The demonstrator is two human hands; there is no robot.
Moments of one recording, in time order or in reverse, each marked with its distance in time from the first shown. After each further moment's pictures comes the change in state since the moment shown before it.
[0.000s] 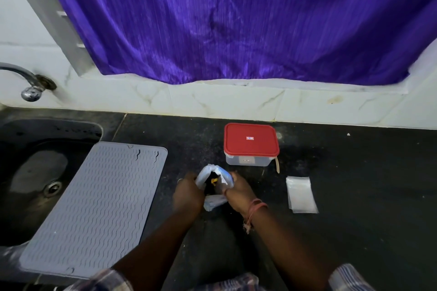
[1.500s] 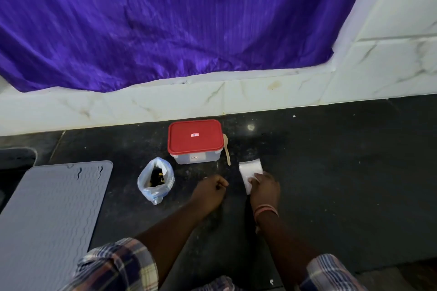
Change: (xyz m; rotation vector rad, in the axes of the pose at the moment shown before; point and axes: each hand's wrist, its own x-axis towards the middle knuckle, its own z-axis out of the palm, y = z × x) left_hand -0.034 0.105 0.131 0.090 -0.459 0.350; right_hand -0.011 0.123 -0.167 -0.504 0.802 0.005
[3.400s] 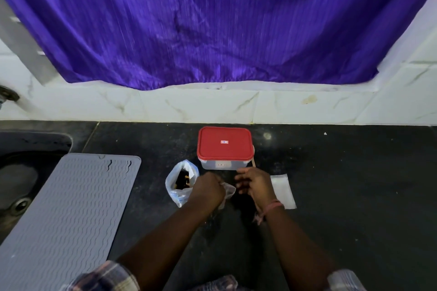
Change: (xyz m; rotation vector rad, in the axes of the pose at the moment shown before) left_hand -0.020 0.000 -0.084 0.103 0.069 -0.219; right_hand -0.004 -0.125 -0.010 0.944 -0.602 0.418
